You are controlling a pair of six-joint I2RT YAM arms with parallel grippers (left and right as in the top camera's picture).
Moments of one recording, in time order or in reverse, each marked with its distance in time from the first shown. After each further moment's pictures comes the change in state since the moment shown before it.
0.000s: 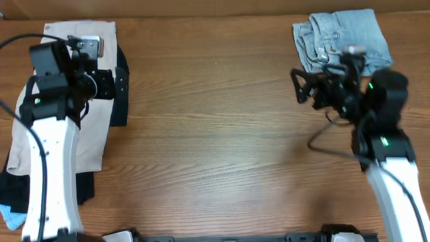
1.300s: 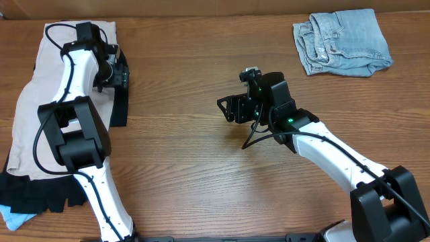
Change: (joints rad) left arm -0.003 0.889 0.573 -0.199 -0.240 0.036; right arm 0.476 0.430 0.002 0.126 0.236 0.180
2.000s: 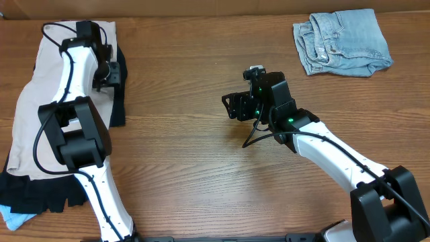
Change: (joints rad) left arm -0.002 0.006 0.095 -0.122 -0.079 -0.135; right arm 0.000 0.000 0.000 -0.003 0.086 0.000
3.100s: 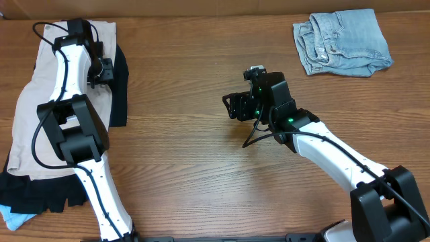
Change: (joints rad) left arm 0.037 0.101 0.102 0.008 -0.003 -0.009; right arm 0.000 0.000 0.000 -0.007 0.014 0.000
